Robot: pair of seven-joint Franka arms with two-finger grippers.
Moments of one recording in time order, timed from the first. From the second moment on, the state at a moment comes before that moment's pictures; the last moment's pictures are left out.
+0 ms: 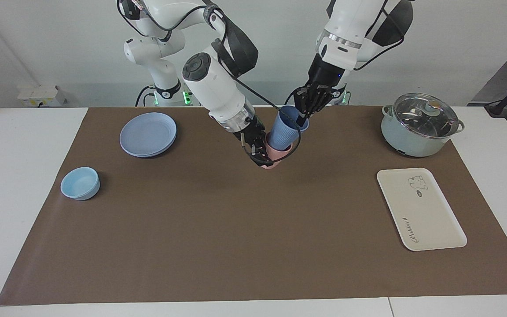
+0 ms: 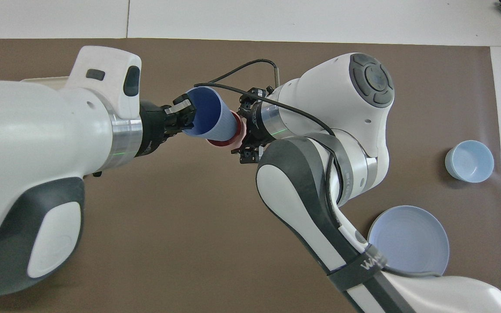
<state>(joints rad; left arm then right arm) -0.37 -0.05 -0.09 -1.64 -0.19 1.97 -0.90 0.53 0.34 -0.04 -1.50 0.50 2.06 1.88</state>
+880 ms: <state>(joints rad) 0.14 -0.04 -0.06 -1.79 -0.19 2.05 -0.22 0.26 0.35 -0.05 -1.63 0.67 2.06 1.50</state>
